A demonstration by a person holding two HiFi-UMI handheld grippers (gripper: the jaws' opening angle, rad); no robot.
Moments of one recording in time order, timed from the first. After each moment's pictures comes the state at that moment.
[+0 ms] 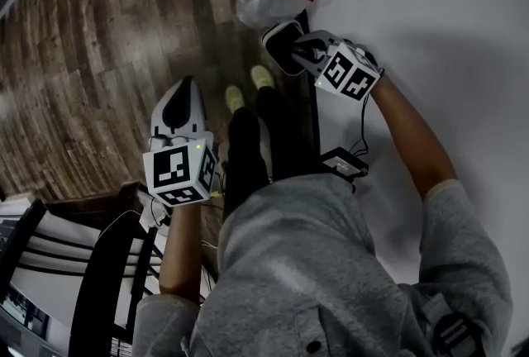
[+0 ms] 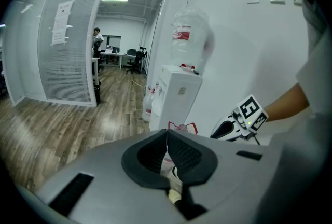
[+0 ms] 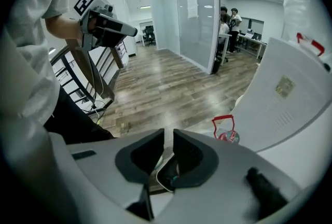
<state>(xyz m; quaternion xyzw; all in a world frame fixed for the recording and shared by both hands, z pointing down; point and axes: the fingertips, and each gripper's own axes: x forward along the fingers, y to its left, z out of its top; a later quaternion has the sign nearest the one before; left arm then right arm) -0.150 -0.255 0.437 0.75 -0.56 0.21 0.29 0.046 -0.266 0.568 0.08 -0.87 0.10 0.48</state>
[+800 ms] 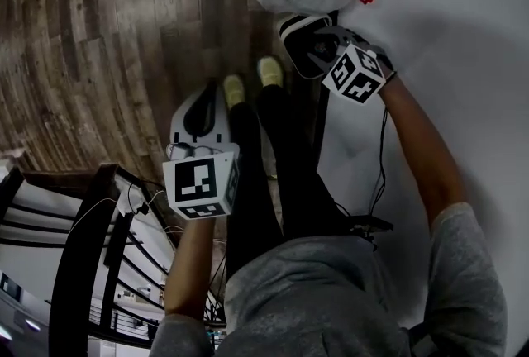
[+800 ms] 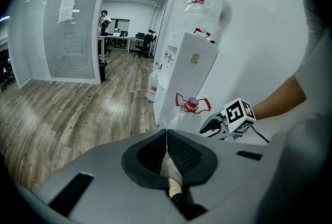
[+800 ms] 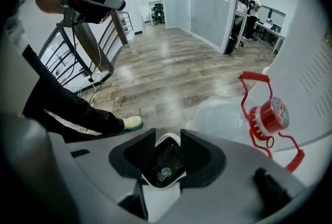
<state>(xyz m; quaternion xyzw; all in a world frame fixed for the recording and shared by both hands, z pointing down) -0.126 -0.250 0.622 0.70 -0.56 0.24 0.36 0.059 -0.288 0.788 0.02 -0.82 0.07 0.56</state>
